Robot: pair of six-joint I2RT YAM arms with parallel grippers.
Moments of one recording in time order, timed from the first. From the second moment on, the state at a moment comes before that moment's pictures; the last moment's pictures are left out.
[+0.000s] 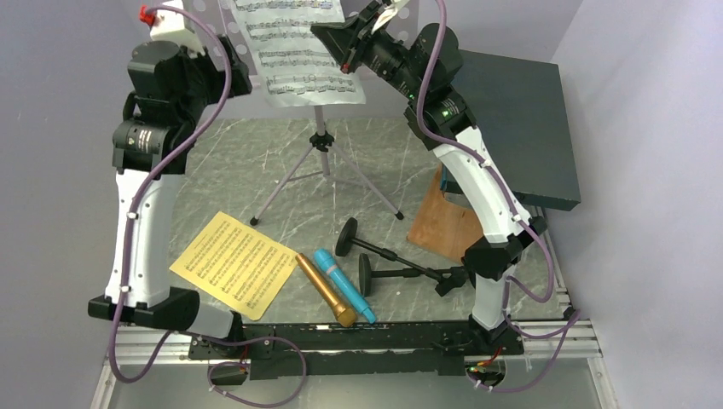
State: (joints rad) left arm -0.19 1.45 2.14 -0.77 -0.19 -0.24; right arm 0.66 1.90 2.43 -0.10 -0.35 0.20
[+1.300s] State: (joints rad) left arm 0.21 1.39 1.87 -0.15 0.68 -0.82; right arm 0.66 1.98 2.49 0.09 -0.24 0.16
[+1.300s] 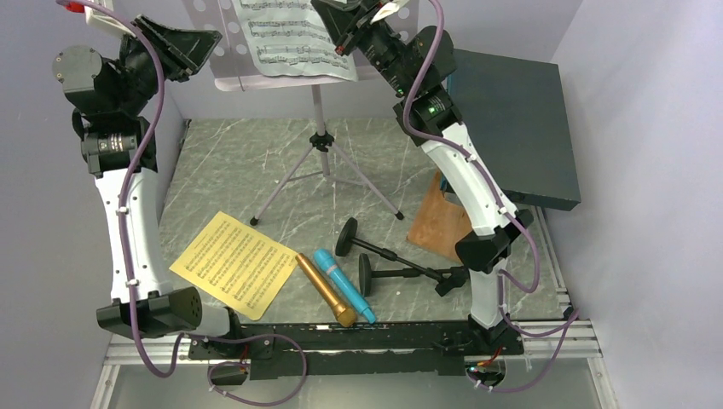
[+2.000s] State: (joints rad) left arm 0.21 1.47 1.86 0.11 0.80 -0.97; right arm 0.66 2.03 2.52 0.15 -0.23 0.16
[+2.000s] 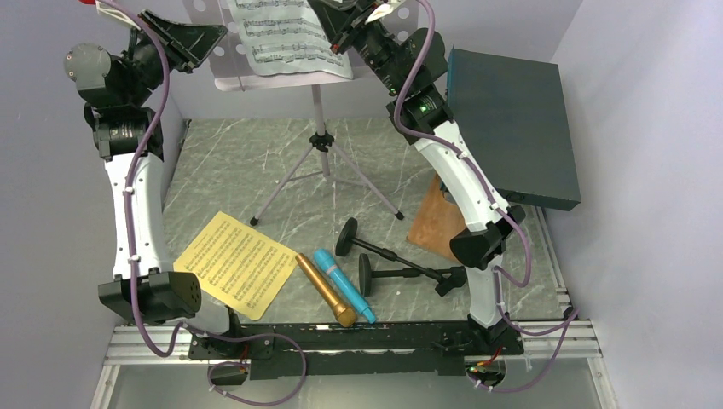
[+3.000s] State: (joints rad) left arm 0.21 1.52 1.81 0.29 0.84 -1.04; right arm 0.66 2.04 2.52 0.21 -0.22 0.16
